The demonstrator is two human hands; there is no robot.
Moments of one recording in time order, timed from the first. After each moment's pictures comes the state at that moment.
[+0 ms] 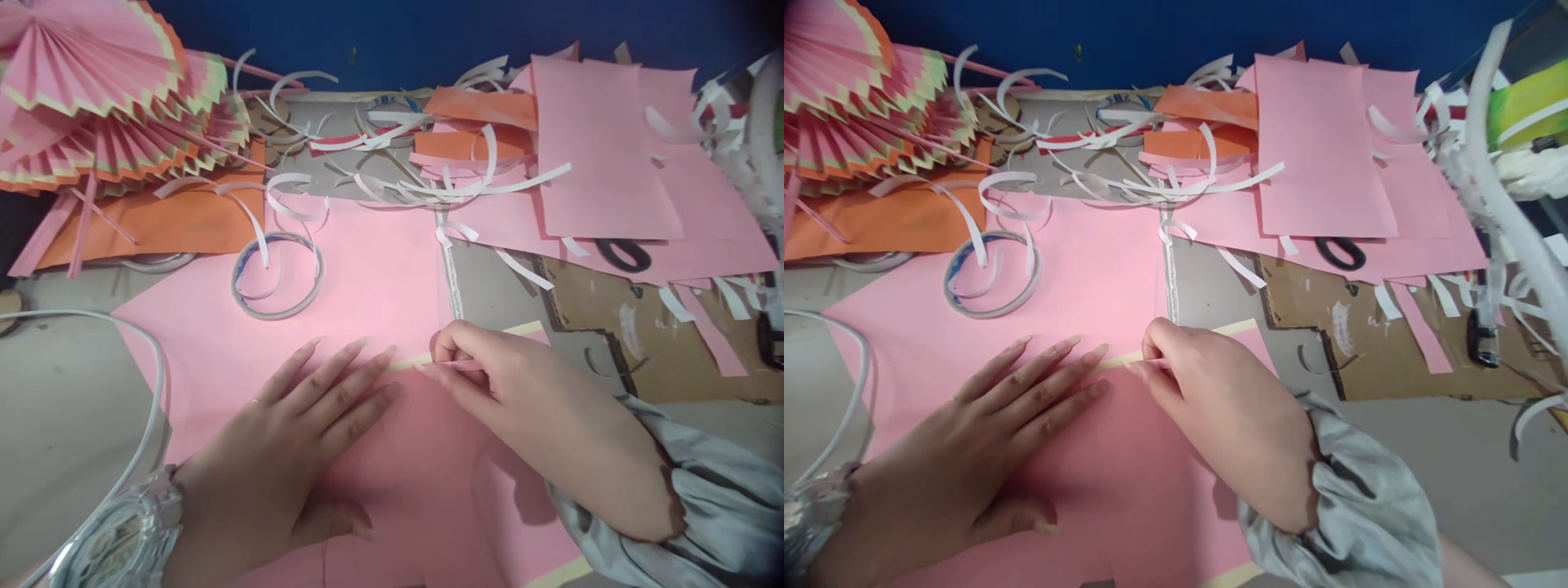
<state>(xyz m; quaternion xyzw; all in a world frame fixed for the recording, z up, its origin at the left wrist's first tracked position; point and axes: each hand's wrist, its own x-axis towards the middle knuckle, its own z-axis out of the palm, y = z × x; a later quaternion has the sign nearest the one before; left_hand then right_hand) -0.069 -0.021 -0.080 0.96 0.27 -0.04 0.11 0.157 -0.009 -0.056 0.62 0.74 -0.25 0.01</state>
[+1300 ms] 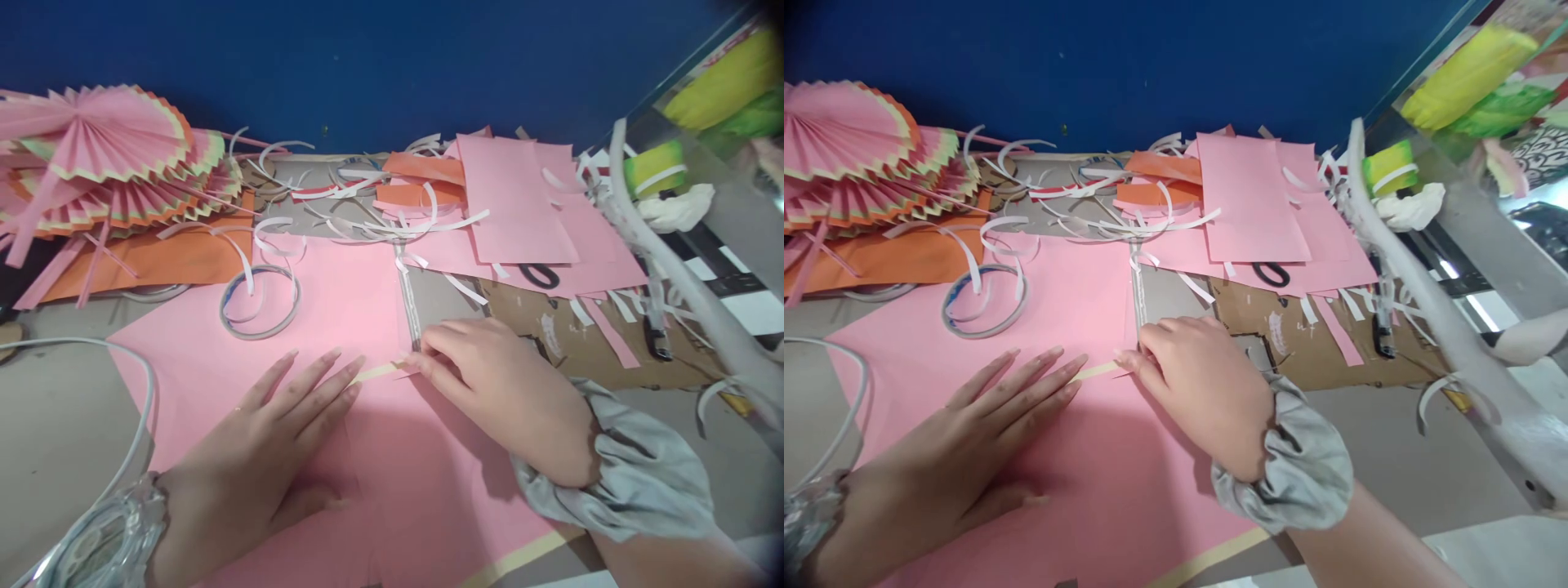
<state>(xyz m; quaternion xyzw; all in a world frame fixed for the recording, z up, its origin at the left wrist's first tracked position) -0.066 -0.021 -0.076 0.96 0.27 0.00 0.05 0.169 -0.006 -0.043 0.59 0.79 -0.15 0.00</state>
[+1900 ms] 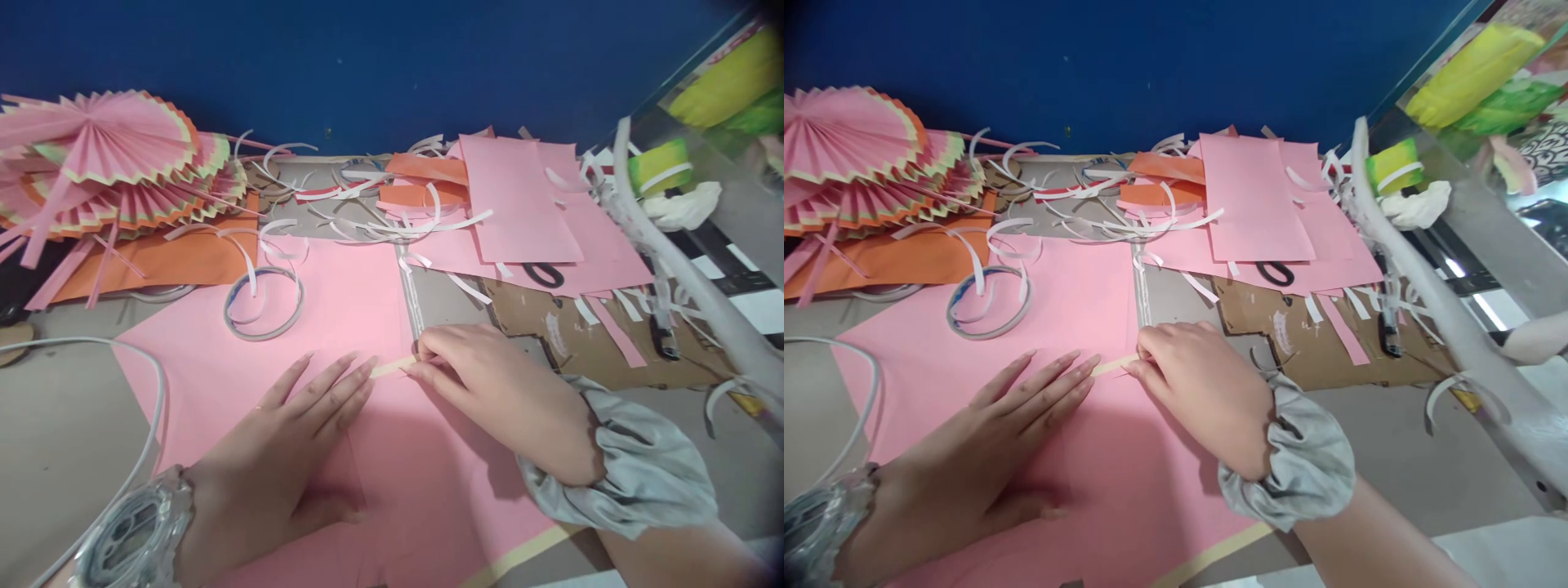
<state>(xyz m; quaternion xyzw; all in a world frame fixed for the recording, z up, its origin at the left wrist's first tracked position) -0.060 -0.021 -0.080 0.96 0.26 -0.05 0.08 0.172 -0.008 -0.049 0.58 0.79 -0.19 0.00</state>
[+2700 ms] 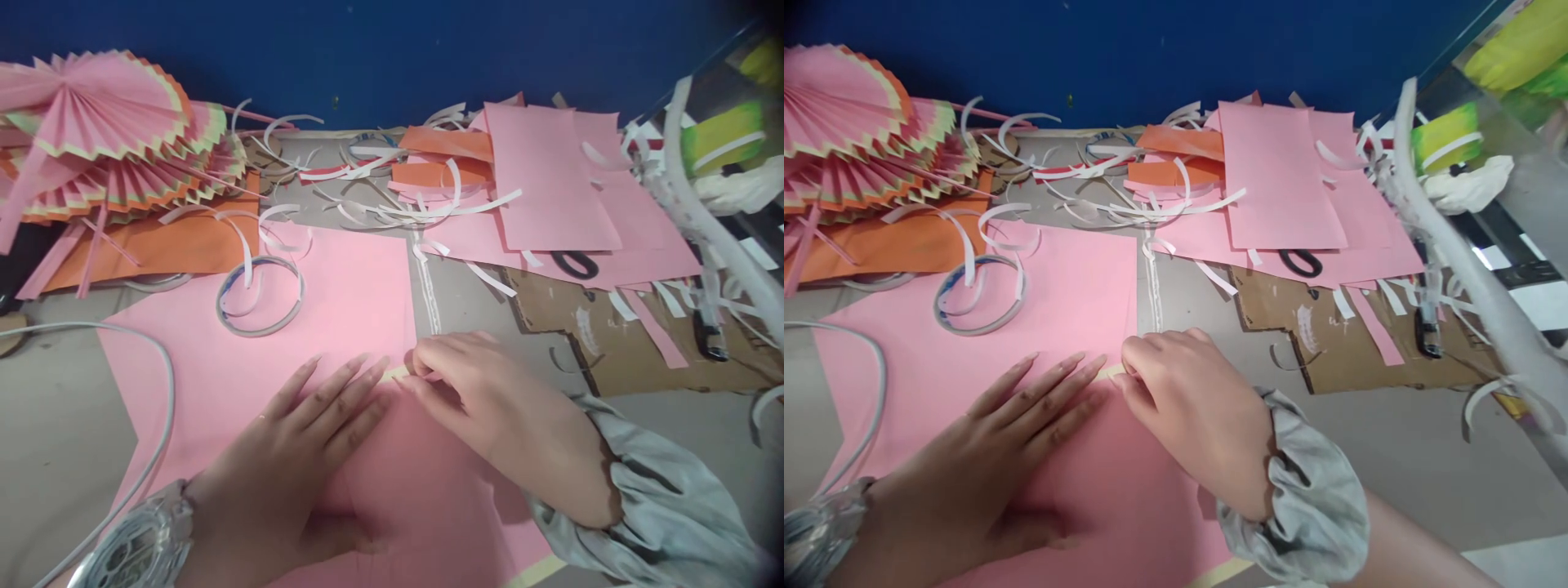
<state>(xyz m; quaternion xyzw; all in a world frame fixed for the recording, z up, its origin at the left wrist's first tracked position) -0.061 -0.027 -0.086 0.96 0.26 -0.01 0.09 0.157 -0.014 -0.057 0.56 0.80 -0.24 -0.03</state>
